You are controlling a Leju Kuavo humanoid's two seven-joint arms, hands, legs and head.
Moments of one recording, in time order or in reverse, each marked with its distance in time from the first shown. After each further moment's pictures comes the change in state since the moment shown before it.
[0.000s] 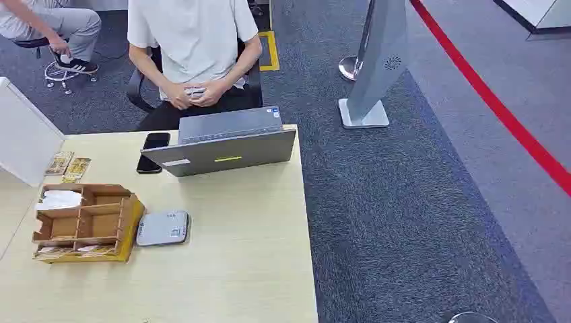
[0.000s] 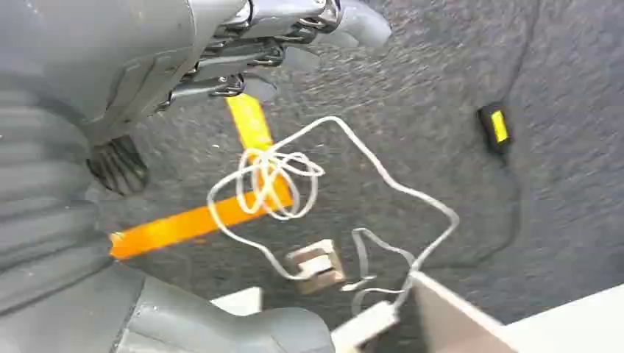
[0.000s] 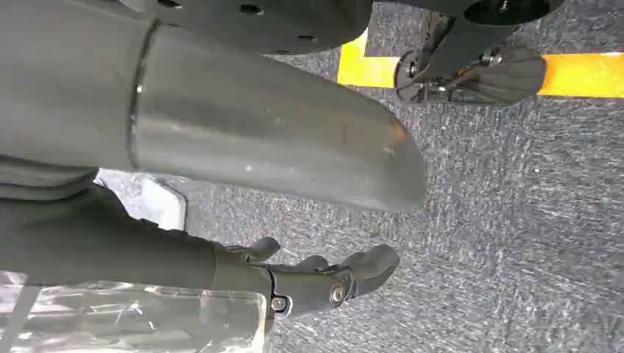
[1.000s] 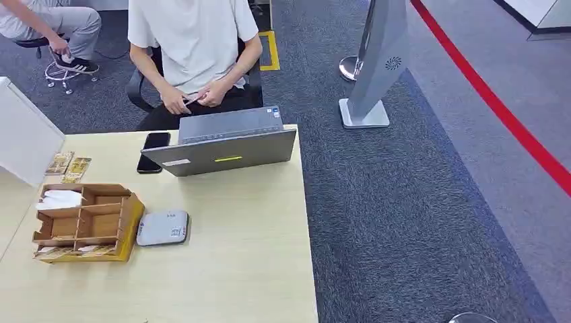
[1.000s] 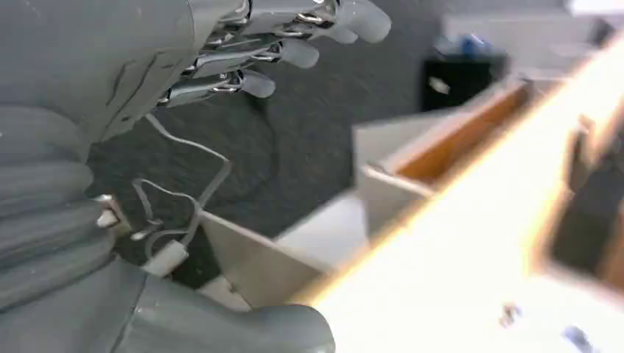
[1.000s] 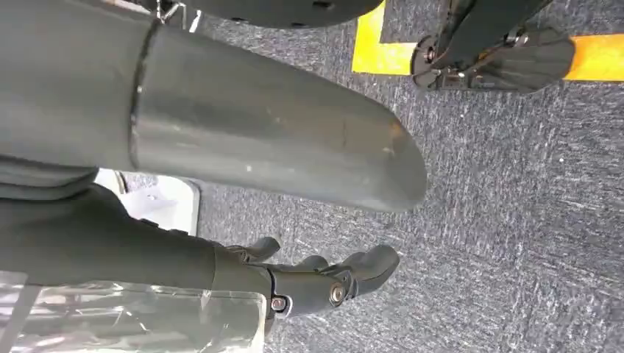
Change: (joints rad) left arm 0.072 -0.237 0.121 -0.778 -0.095 -0.187 0.014; right arm -0.003 -0.014 -0.027 0.006 0.054 0.004 0.032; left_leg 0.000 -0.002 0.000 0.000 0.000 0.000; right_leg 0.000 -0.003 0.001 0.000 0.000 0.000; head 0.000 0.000
